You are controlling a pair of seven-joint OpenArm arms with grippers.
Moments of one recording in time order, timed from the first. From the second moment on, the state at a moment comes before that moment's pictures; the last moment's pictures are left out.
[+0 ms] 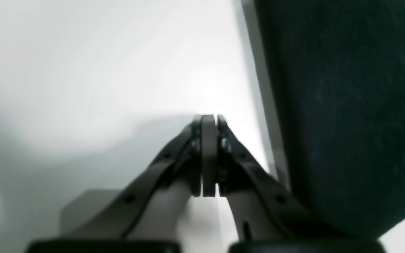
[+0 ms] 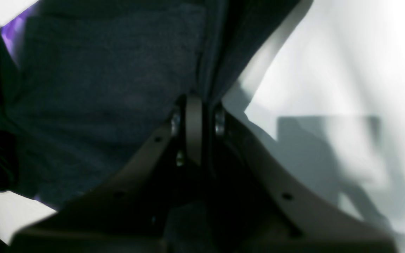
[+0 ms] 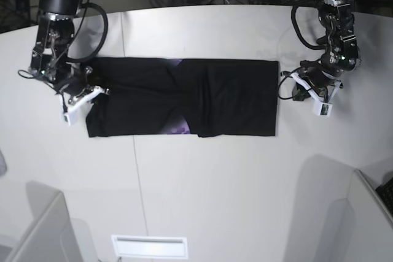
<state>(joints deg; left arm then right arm) 7.6 -17.8 -13.4 81.0 -22.9 -24.5 39.3 -0.6 11.8 16.5 79.9 32.0 16.6 -58.4</state>
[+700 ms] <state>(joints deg) 2.0 -17.7 -0.7 81.1 -21.8 -23.9 41.1 -1.2 12.1 3.2 99.7 31.7 1.5 -60.9</state>
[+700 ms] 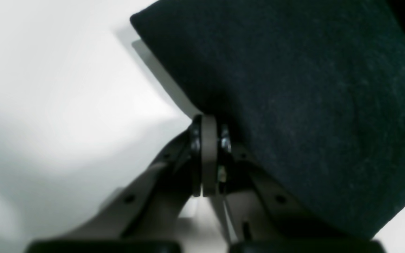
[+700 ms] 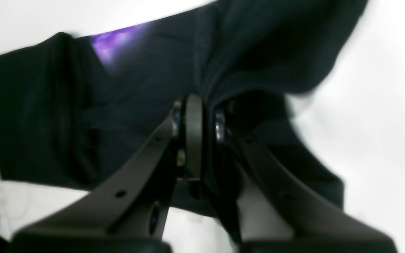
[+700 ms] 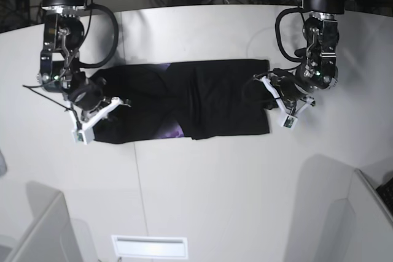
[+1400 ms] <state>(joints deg) 2.0 -18.7 -1.4 80.8 -21.7 -24.3 41.0 0.4 3.8 -11.0 107.5 31.9 -5.6 -60.8</state>
